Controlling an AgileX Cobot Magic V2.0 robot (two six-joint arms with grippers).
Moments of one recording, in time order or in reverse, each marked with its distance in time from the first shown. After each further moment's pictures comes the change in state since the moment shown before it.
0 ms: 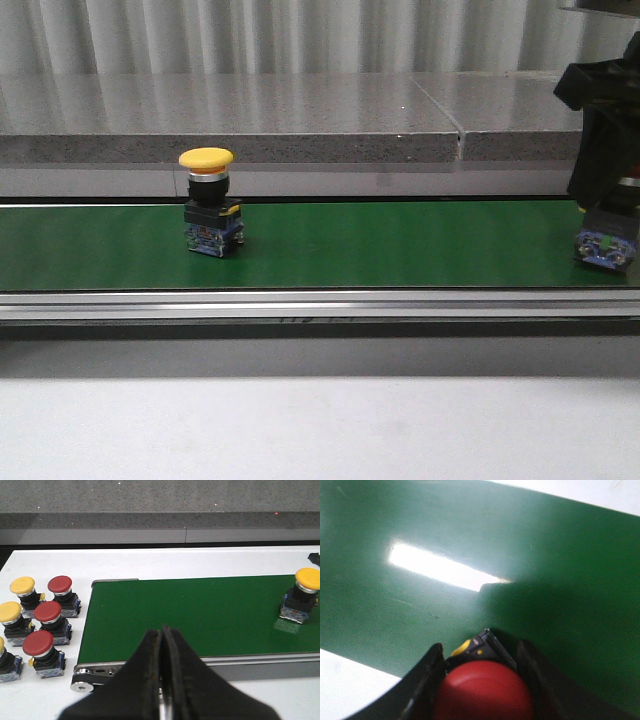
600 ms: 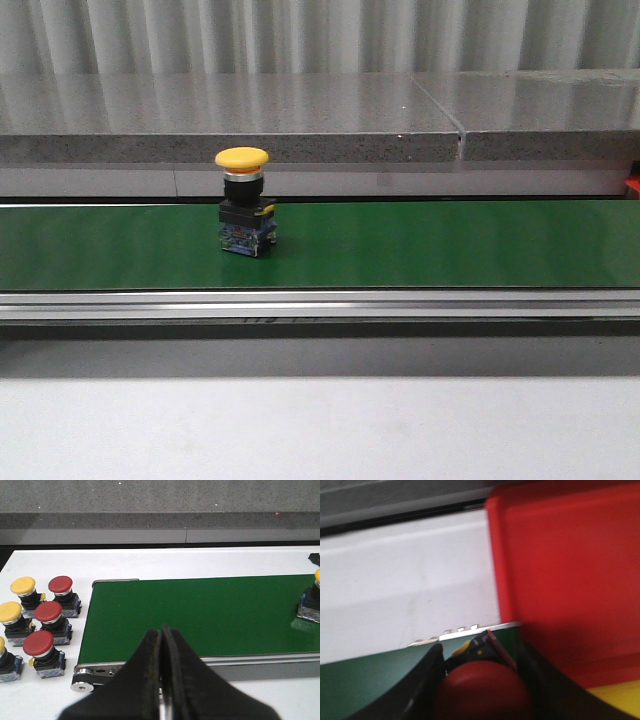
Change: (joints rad) left arm 0.000 0.000 0.000 0.000 -0.001 0.000; right arm -0.447 0.091 -0.287 -0.019 -0.031 0.088
